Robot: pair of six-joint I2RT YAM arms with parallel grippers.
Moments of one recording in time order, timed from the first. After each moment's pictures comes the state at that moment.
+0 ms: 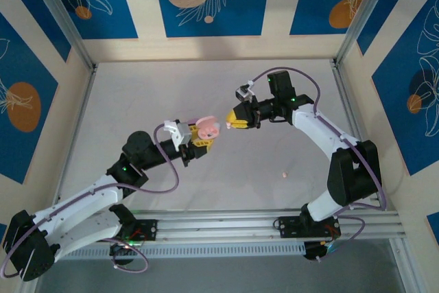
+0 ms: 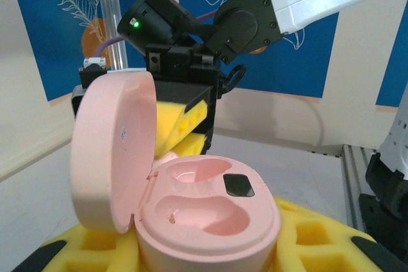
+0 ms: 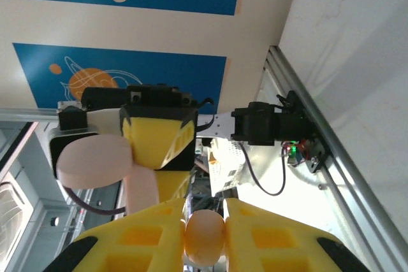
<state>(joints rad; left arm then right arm) -0.76 0.89 0.55 0.38 0.41 0.00 0.33 1.54 1.18 -0.44 -1.44 0.67</state>
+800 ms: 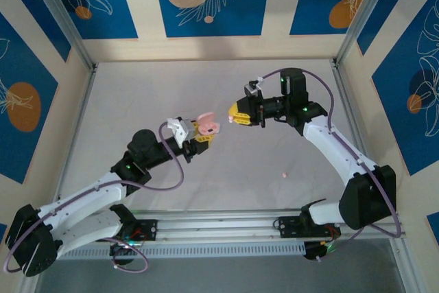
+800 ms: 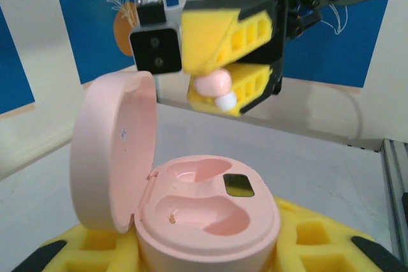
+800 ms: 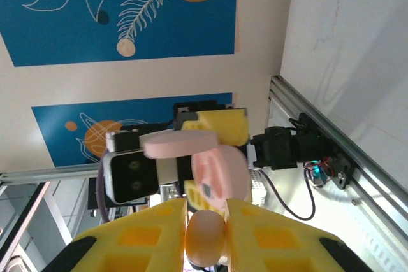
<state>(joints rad) -0.76 0.95 0.55 0.40 0.32 0.02 0.33 1.33 1.10 -0.20 -1.26 1.14</state>
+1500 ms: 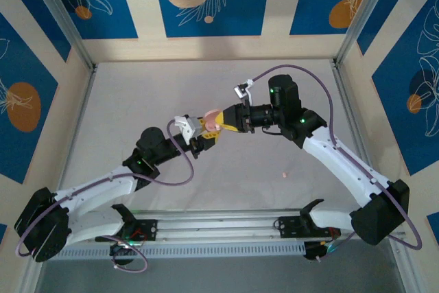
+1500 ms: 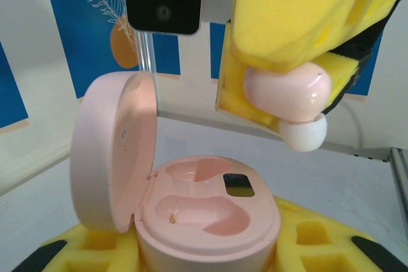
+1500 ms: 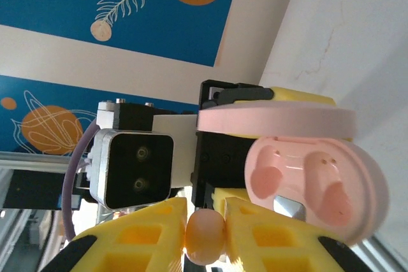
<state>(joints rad) -0.77 1.09 0.55 0.60 0.33 0.02 0.55 1.22 1.13 -0.29 -0.94 0.95</state>
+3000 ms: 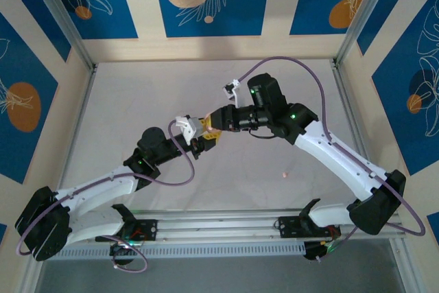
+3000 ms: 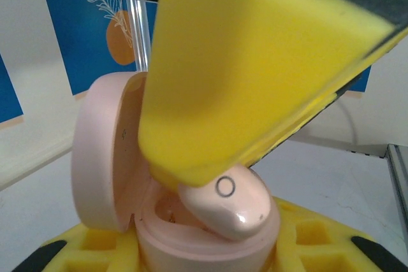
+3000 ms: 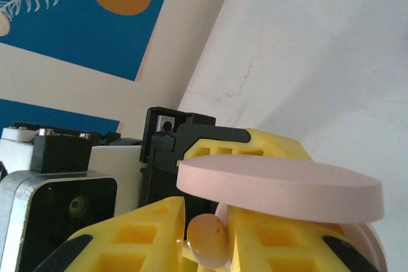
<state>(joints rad) -0.78 1.10 0.55 0.59 0.33 0.02 0.72 1.31 1.33 -0.59 -0.57 0.70</state>
